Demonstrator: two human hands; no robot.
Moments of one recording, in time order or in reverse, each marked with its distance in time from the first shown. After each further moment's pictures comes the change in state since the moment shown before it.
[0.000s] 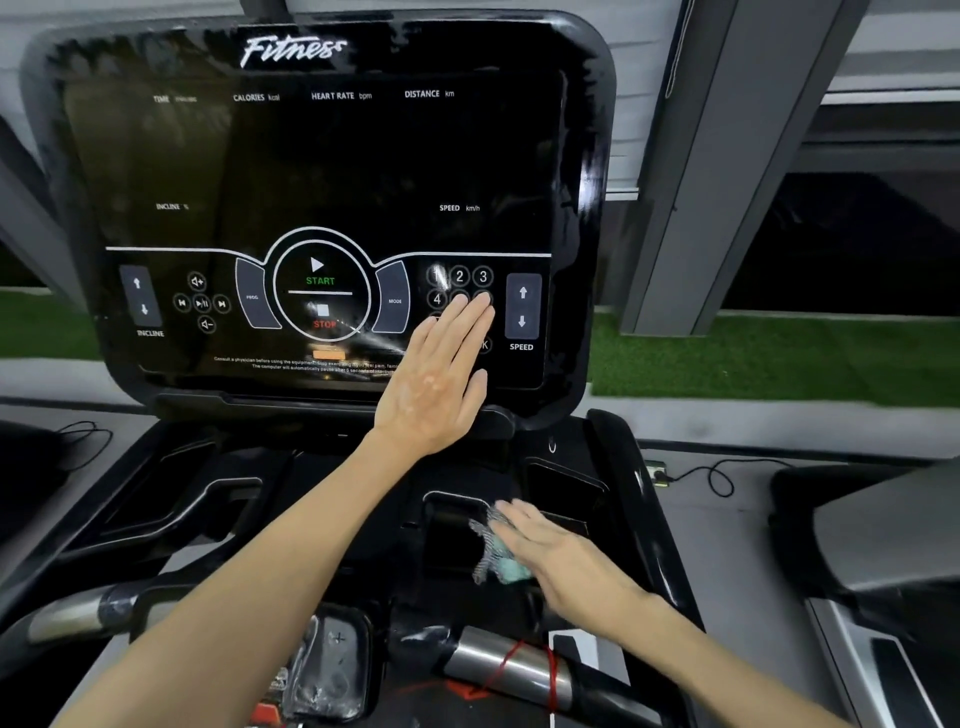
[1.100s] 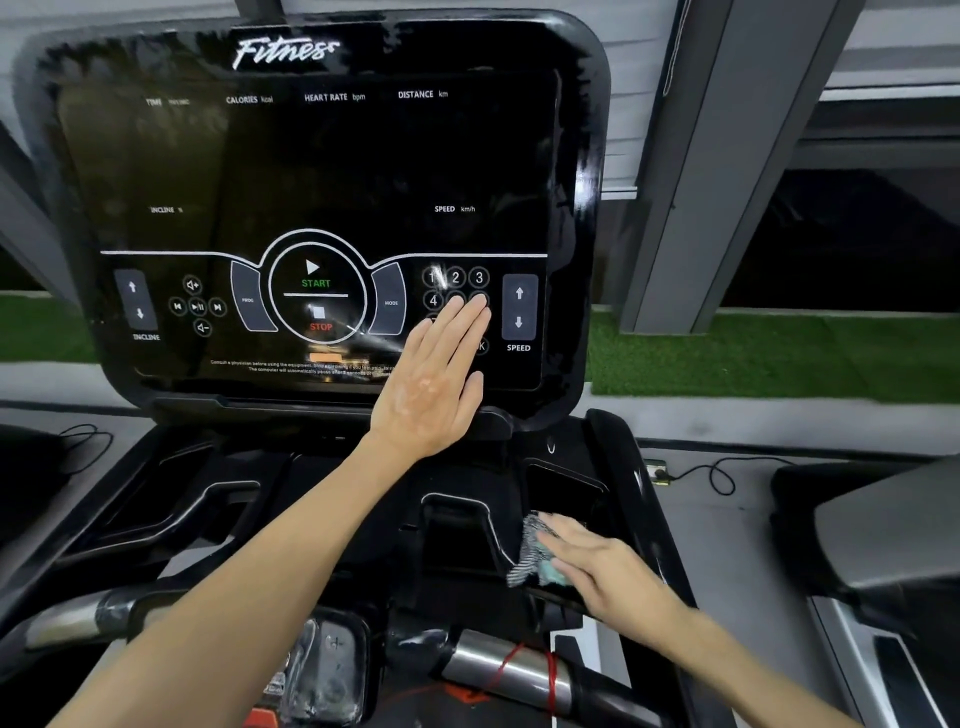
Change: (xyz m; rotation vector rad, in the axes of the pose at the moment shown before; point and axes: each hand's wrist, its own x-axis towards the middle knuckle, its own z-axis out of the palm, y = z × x) left_hand -0.001 0.000 0.003 -0.014 0.001 -0.001; right_hand -0.033 0.033 0.006 0.148 0.102 0.137
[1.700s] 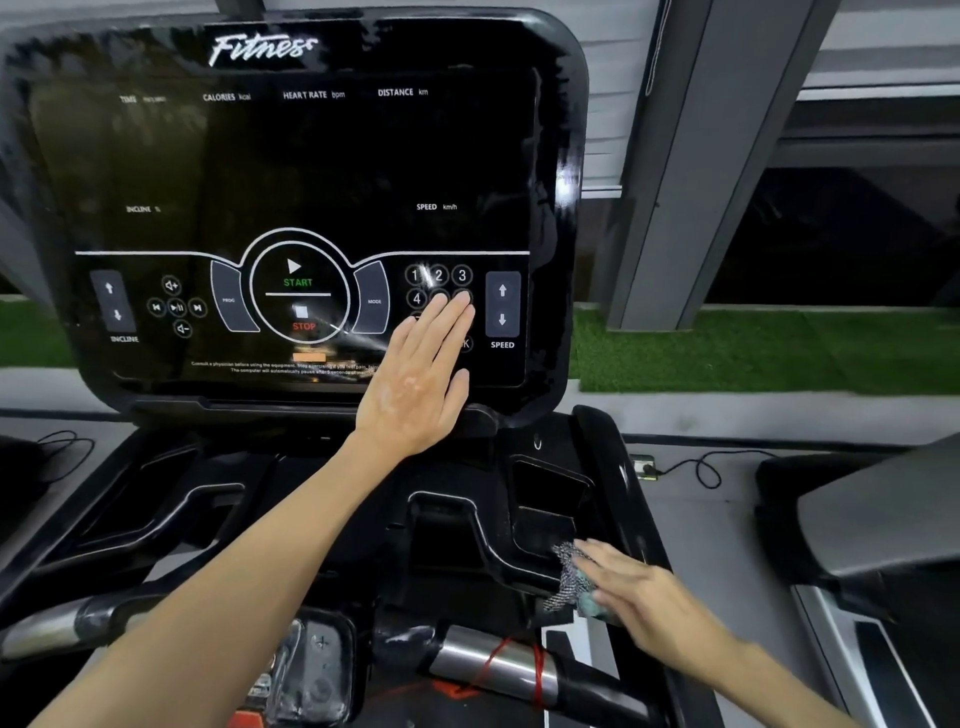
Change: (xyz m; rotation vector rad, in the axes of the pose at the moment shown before) left_hand 0.000 0.001 0.002 -0.013 0.003 0.001; right_hand -0.054 0.015 -0.017 -0.221 0.005 -0.035
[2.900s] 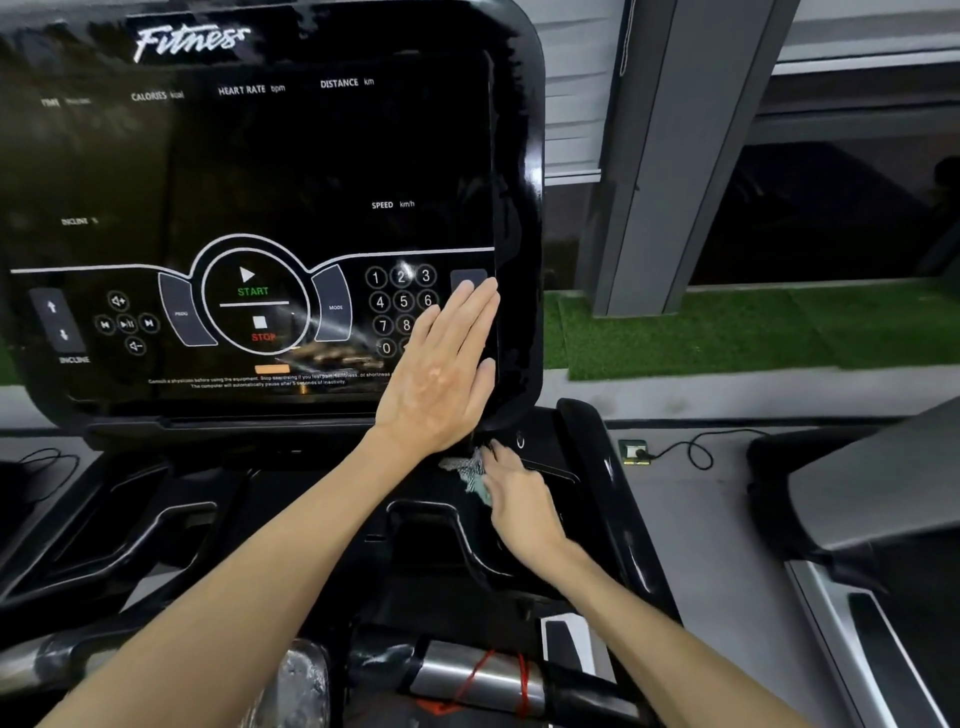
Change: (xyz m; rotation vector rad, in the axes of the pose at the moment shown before) left_hand 0.031 0.037 0.004 0.025 -0.021 0.050; right_hand 0.144 -0.048 0.010 0.258 0.125 0.435
